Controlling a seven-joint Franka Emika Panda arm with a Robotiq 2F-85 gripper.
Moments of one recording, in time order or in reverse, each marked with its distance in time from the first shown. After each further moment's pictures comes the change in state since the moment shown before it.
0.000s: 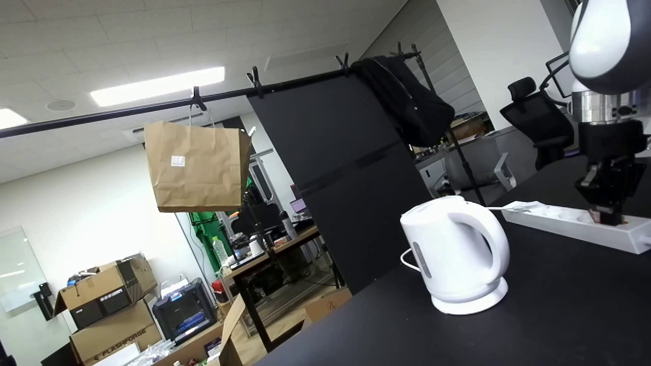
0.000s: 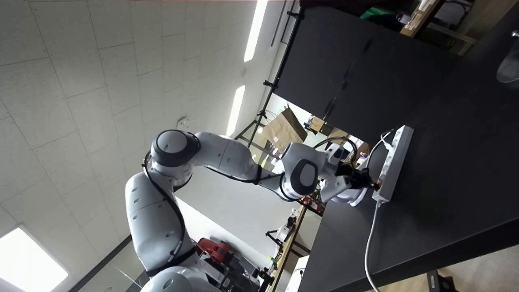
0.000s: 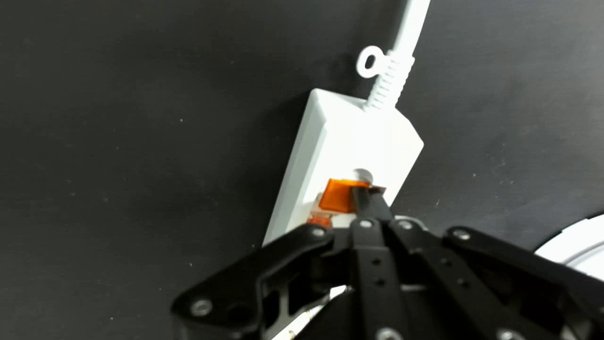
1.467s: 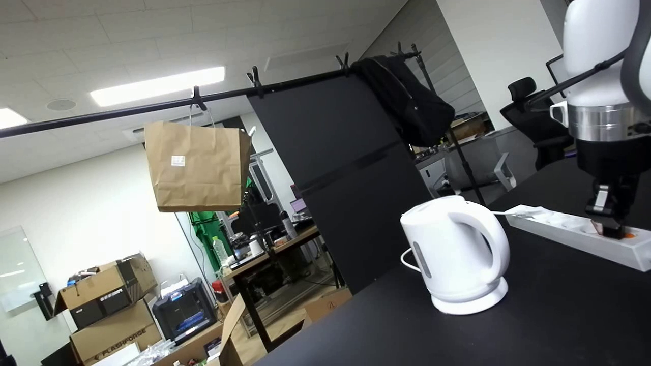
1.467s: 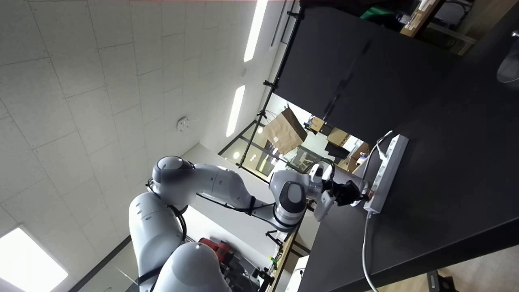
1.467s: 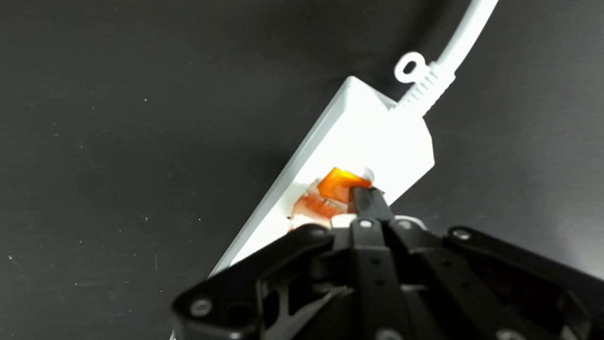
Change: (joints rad) arm 0.739 -0.010 -0.541 -0.119 -0.032 0.144 0.151
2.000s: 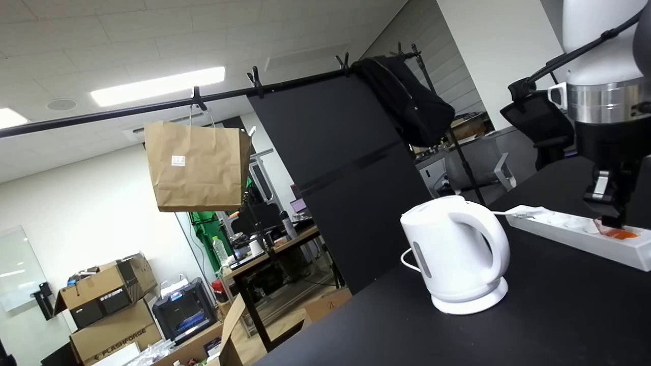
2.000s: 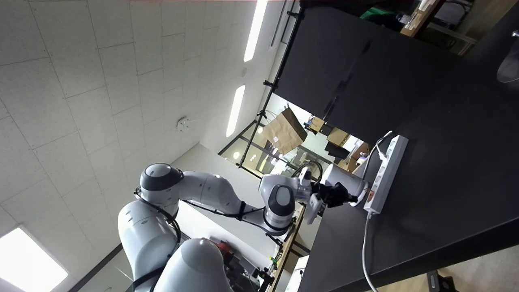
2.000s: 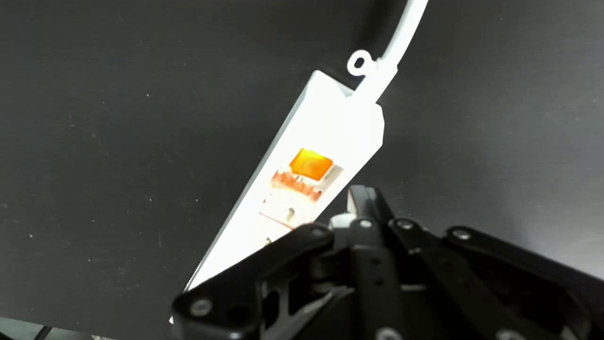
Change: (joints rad) arm 0.225 -0.074 -0.159 -0.075 0.043 -0.020 0.036
